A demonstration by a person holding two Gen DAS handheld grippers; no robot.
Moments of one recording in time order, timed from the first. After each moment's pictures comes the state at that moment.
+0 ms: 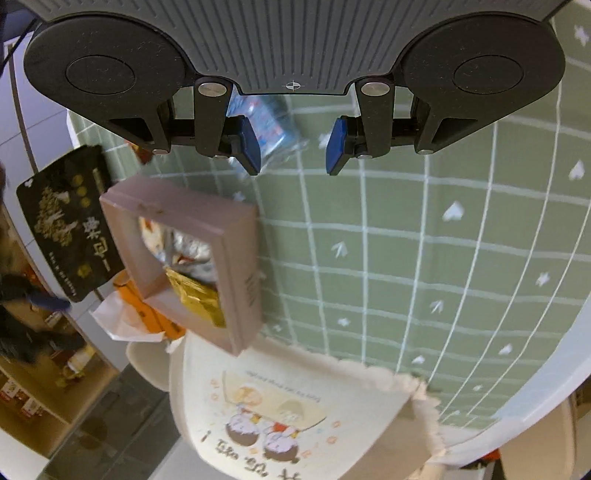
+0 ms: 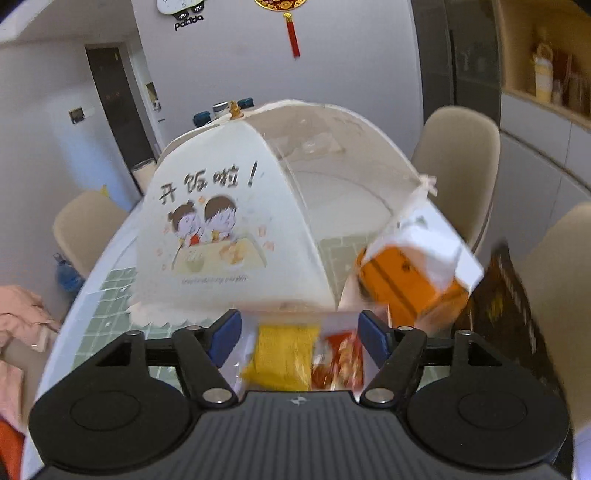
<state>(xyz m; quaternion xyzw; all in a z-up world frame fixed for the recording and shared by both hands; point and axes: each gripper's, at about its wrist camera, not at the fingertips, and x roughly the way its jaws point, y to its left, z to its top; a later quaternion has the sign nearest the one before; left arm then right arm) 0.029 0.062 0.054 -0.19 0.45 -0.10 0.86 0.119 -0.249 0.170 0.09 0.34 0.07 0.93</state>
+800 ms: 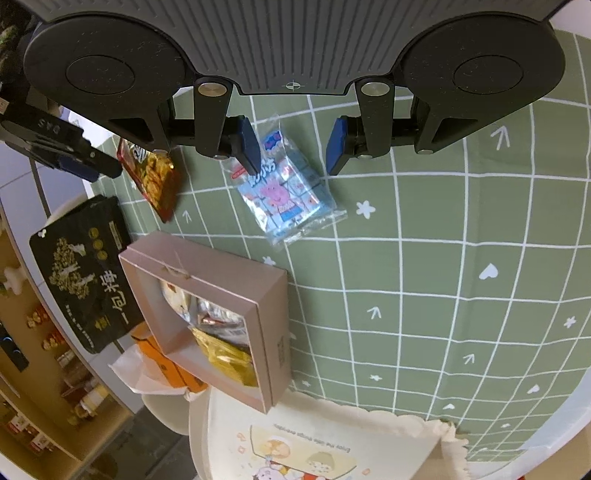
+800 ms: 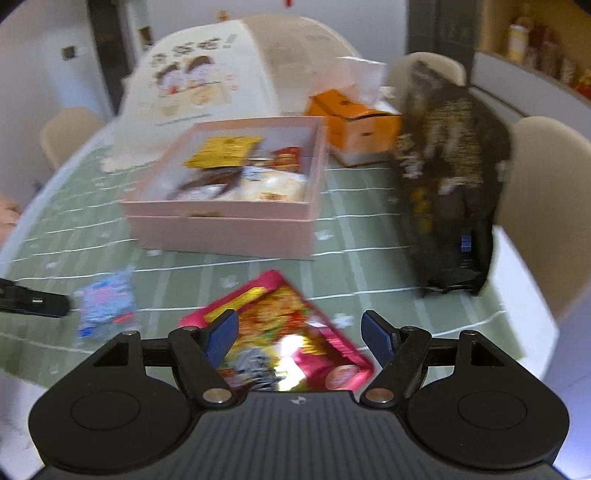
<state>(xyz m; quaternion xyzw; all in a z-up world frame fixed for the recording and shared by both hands) 0.011 0.035 0.048 -0.18 0.50 -0.14 0.84 -0.025 -0.263 0.053 0.02 0.39 0.06 0.92</state>
